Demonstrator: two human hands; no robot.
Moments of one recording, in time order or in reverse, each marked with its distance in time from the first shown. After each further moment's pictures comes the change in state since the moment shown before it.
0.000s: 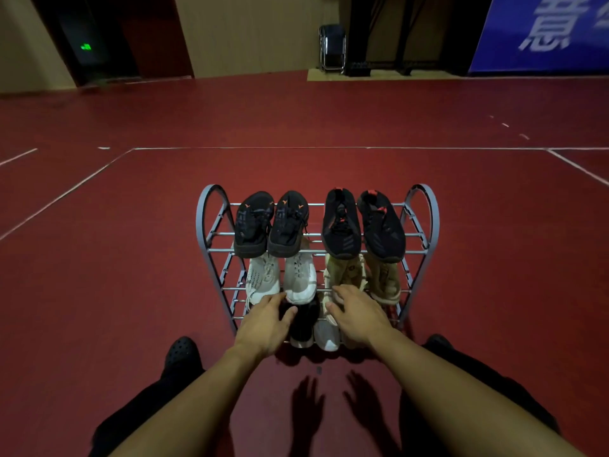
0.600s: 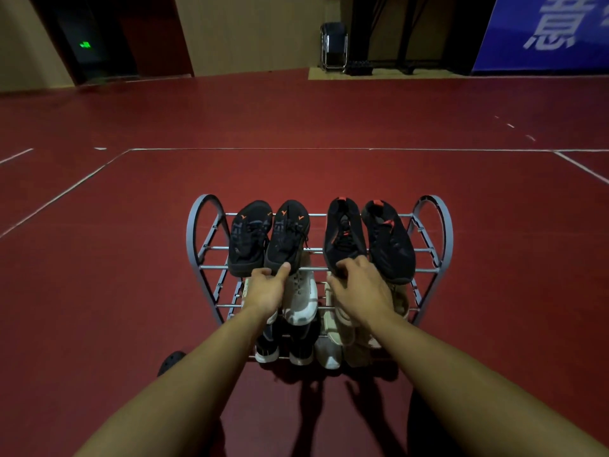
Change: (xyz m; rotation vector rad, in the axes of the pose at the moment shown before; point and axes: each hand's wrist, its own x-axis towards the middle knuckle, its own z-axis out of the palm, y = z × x) left_hand 0.109 0.014 -0.023 -0.833 0.046 -0.316; right_hand 0.066 -0.018 -0.049 0.011 0.277 0.032
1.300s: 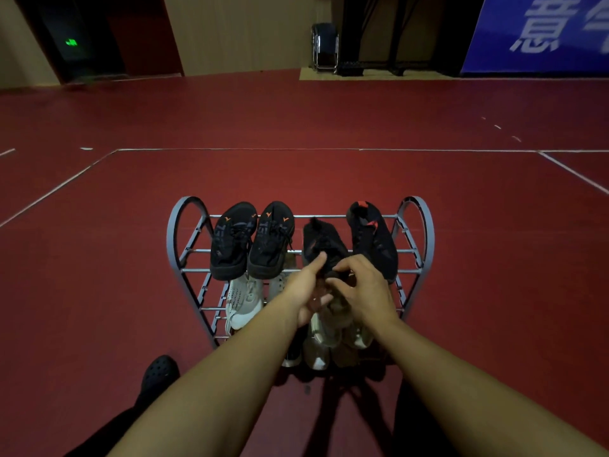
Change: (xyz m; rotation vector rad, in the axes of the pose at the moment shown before) left_hand -0.039 0.057 0.089 -0.465 -0.288 -0.282; right_hand -0.012 0.034 -0.018 0.367 0.182 -0.142
